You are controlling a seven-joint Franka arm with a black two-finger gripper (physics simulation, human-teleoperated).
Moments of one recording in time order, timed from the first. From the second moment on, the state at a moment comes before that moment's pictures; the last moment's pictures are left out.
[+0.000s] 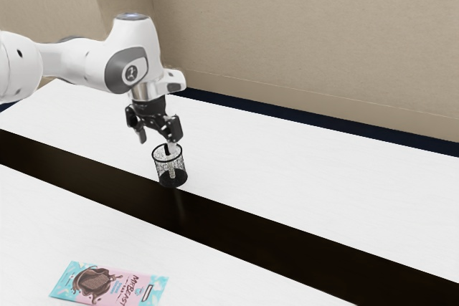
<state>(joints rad) 0.03 0.22 -0.01 -1.84 0.04 2.03 0.01</state>
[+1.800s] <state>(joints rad) 0.05 0.33 0.02 -1.80 0.04 2.20 -0.03</state>
